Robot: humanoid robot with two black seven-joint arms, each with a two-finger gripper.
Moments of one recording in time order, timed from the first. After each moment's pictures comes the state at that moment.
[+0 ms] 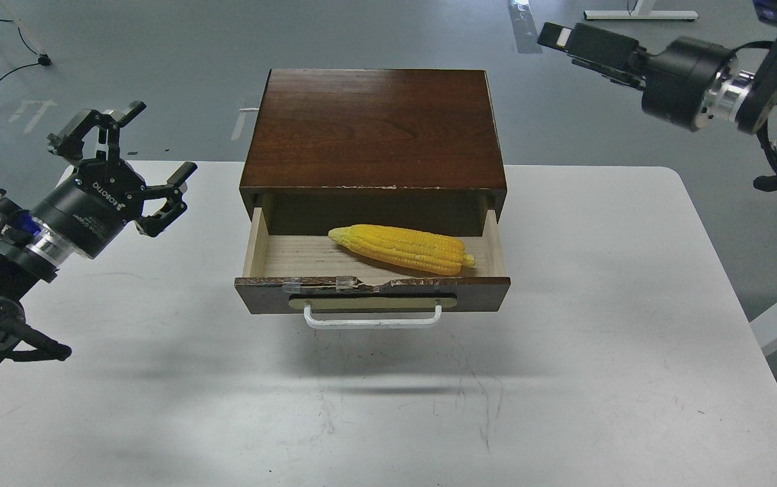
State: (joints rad) left arm -0.42 0.71 -0.92 -1.19 0.20 -0.49 -0.39; right arm 1.07 -0.88 -0.01 1.20 -0.53 0.00 0.49
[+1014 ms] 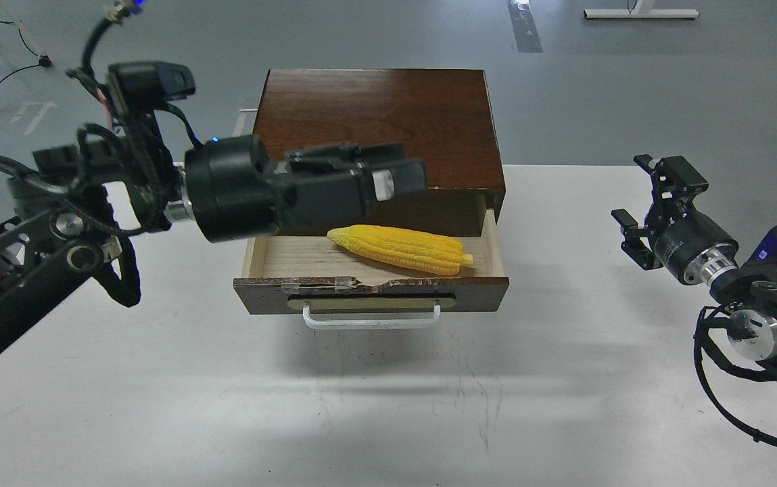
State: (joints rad) left arm -0.71 0.54 -0.72 -1.74 1.77 -0.49 -0.49; right arm 0.70 -0.72 0.19 1.11 -0.02 0.01 0.49
